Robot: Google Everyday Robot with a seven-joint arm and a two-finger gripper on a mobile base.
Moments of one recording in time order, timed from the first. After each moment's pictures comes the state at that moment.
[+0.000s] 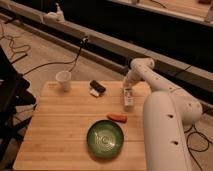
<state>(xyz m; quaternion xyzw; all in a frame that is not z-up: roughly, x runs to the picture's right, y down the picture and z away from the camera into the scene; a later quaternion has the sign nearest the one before) 0.187 -0.032 1.011 -0.18 0.08 0.74 0.64</state>
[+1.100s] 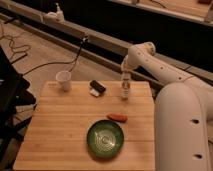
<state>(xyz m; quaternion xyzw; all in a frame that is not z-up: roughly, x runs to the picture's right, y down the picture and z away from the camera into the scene) 0.155 -0.137 0.922 -0.10 -0.01 0.70 0.71</state>
